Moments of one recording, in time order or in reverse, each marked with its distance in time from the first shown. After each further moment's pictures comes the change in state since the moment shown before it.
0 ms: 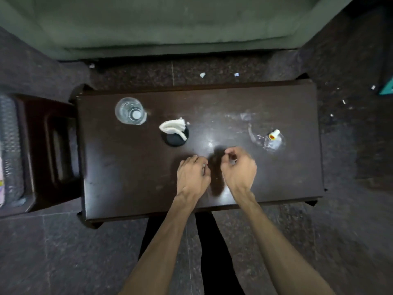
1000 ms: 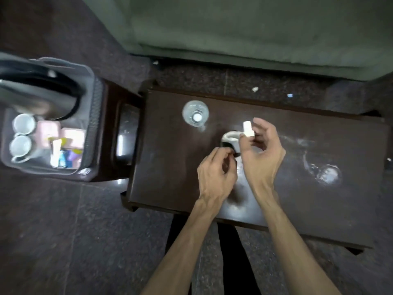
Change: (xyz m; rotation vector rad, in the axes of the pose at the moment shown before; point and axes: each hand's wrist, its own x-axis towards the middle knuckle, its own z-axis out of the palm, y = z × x) left_hand -0.006 -0.033 -0.077 -0.451 0.531 -0.041; right_hand -0.011 -0.140 0.017 0.507 -0.028 -0.256
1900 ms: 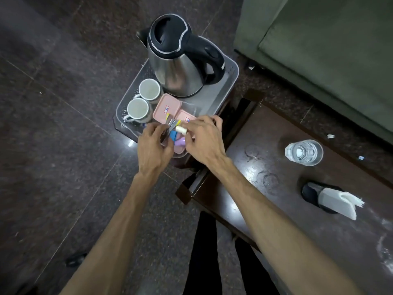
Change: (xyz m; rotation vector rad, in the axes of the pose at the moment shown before) left_hand 0.047 -0.275 -0.356 0.396 0.247 -0.370; right_hand -0.157 -0.119 0.375 -0.603 -0.945 -0.751
